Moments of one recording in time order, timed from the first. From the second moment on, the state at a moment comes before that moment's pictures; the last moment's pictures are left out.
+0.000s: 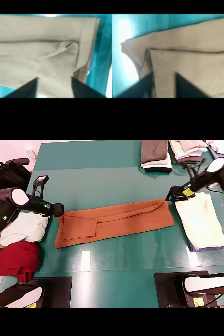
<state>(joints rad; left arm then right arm) -0.12 -1.15 1.03 1.38 -1.02 -1.59 -0.21 -1.53 1.46 -1.14 1.43 1.31</state>
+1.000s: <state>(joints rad) -0.45 -1.33 1.14 1.10 -0.82 -1.62 -0.30 -1.69 1.23 -0.94 1.35 1.15</state>
